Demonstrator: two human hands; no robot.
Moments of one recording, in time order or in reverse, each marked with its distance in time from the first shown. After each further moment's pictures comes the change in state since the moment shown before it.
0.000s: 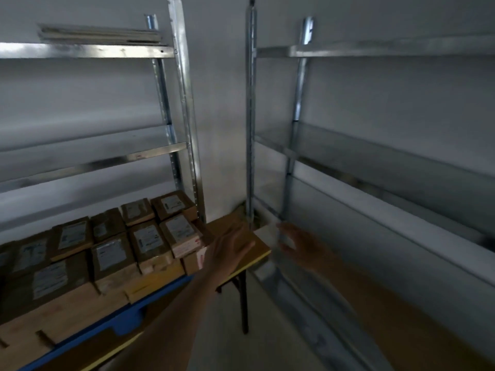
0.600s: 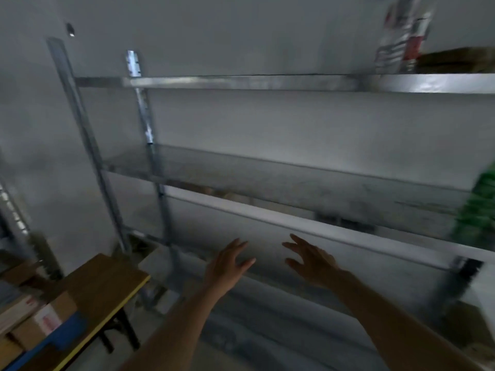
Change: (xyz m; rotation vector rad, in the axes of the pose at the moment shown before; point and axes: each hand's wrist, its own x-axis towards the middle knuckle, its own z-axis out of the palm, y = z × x) left_hand -0.078 0.316 0.188 -0.112 -0.345 0.388; right_hand -0.357 0.212 -0.132 -0.151 0.153 0.490
